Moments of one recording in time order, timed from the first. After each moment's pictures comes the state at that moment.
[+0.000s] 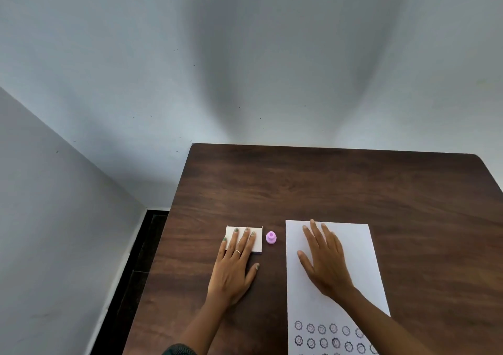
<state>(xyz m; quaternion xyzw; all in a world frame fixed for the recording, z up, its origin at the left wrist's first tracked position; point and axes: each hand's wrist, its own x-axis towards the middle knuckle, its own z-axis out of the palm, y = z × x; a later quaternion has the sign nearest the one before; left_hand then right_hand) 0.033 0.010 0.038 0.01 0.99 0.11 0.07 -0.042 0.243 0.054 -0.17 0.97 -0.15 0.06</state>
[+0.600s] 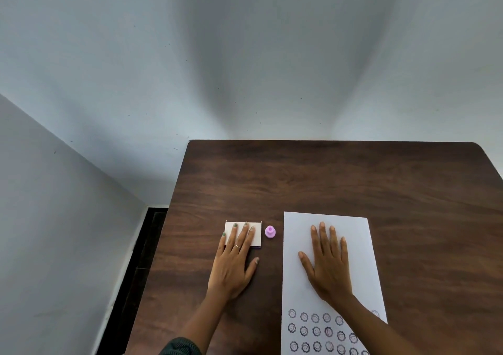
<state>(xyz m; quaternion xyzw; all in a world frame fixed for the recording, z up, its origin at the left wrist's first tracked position) 0.033 0.010 0.036 0.01 0.99 0.10 0.07 -0.020 0.249 0.037 -0.10 0.98 -0.12 0.09</state>
